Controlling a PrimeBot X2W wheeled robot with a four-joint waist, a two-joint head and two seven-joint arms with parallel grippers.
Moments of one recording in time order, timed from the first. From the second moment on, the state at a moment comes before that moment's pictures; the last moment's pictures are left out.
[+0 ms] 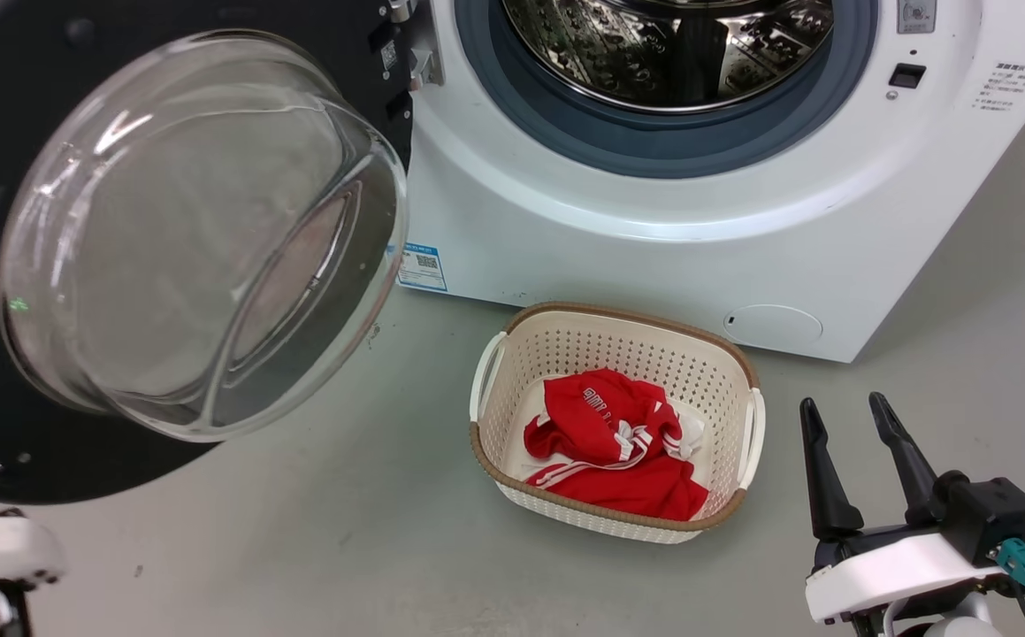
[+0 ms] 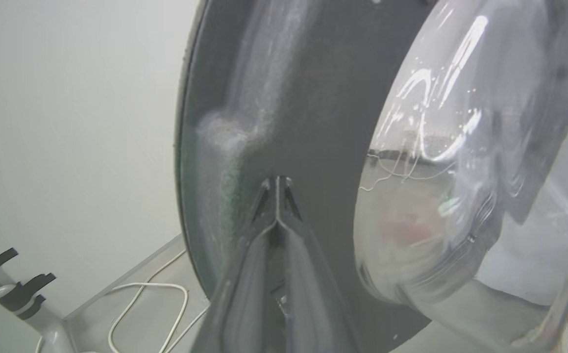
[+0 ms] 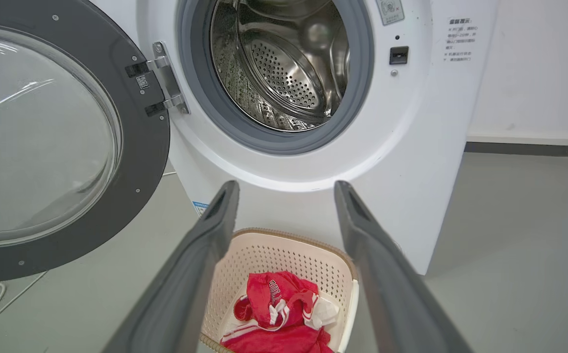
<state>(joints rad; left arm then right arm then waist) -0.10 0.32 0.30 0.24 -0.20 0.09 -0.27 -0.02 -0.05 0.03 0.12 0.16 0.13 -0.24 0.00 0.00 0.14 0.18</state>
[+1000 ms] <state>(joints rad) 0.17 0.06 0.33 -0.02 -0.08 0.02 -0.27 0.04 -0.05 0.03 0.16 0.18 0.13 -0.26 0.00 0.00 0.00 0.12</state>
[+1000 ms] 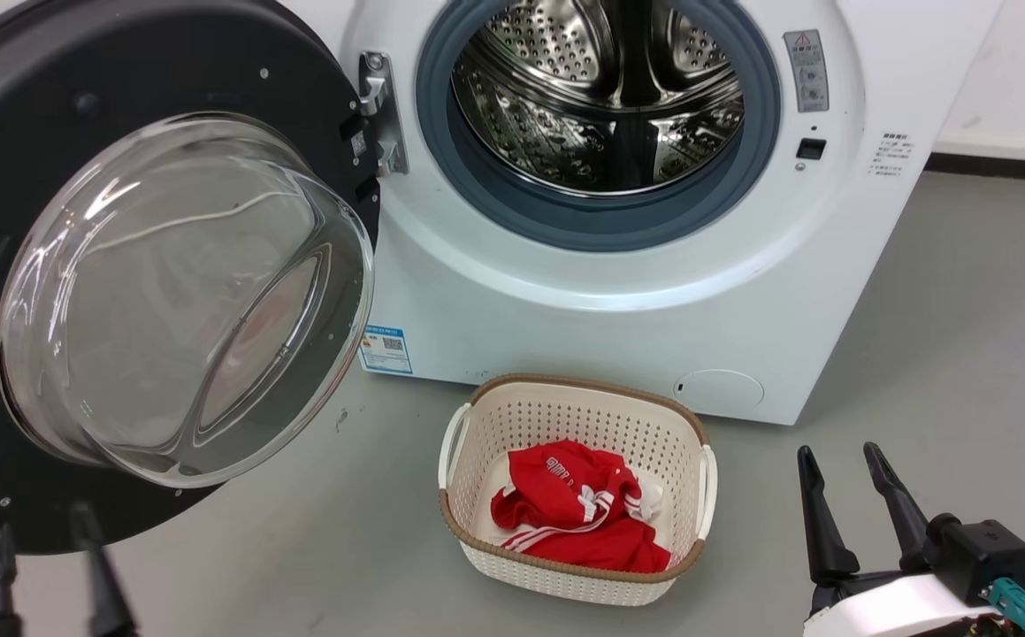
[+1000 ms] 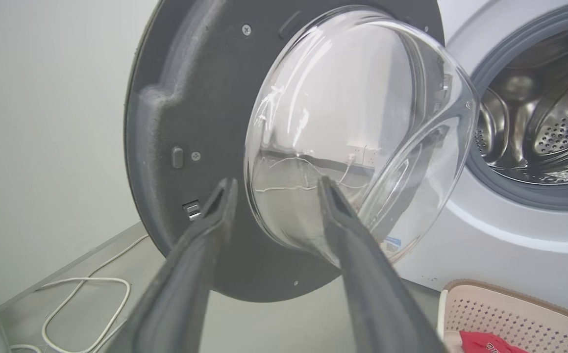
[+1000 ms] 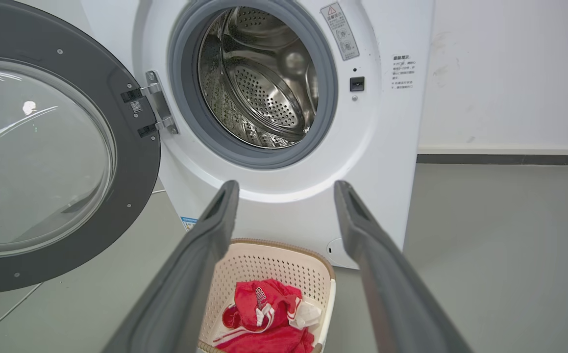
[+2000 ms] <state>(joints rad) 0.11 0.05 -0.02 -0.02 -0.05 0.05 -0.27 0.05 -0.05 0.02 0.10 0.12 0.13 -0.24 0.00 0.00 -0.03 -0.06</state>
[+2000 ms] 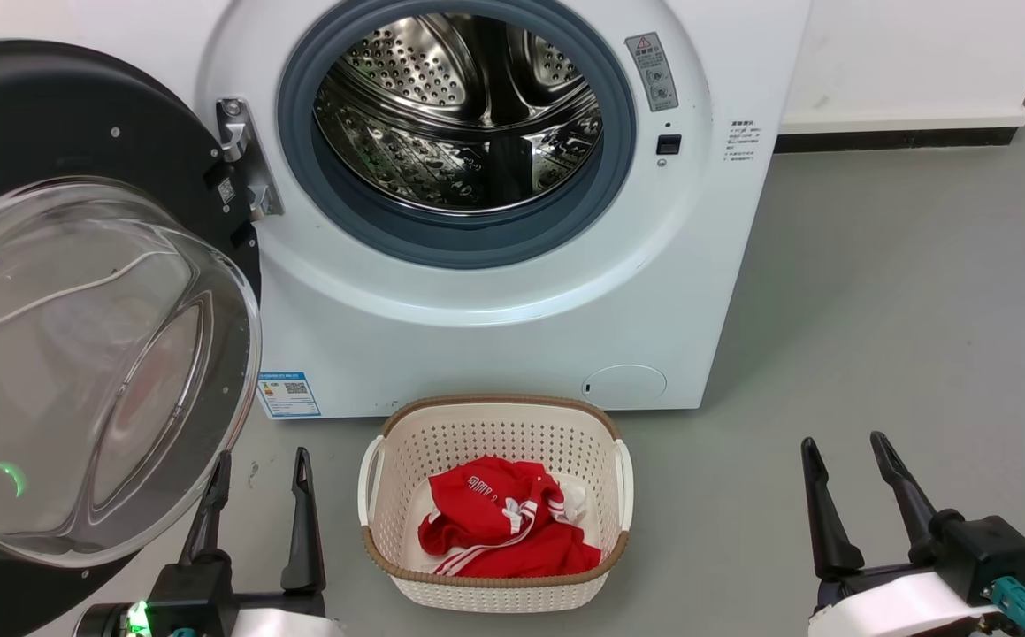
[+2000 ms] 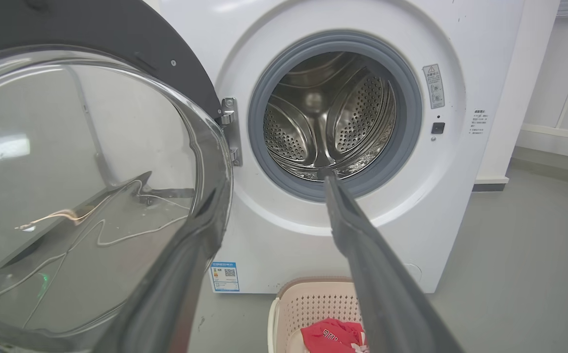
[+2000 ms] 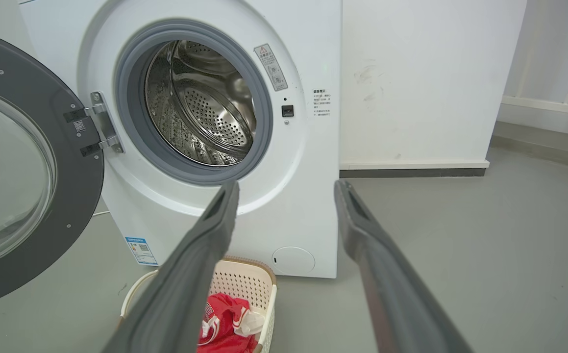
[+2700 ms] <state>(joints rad) 0.12 0.05 -0.03 -0.02 -0.06 0.06 -0.27 0.05 -0.05 0.03 0.11 0.12 0.13 -0.25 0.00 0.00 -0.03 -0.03</state>
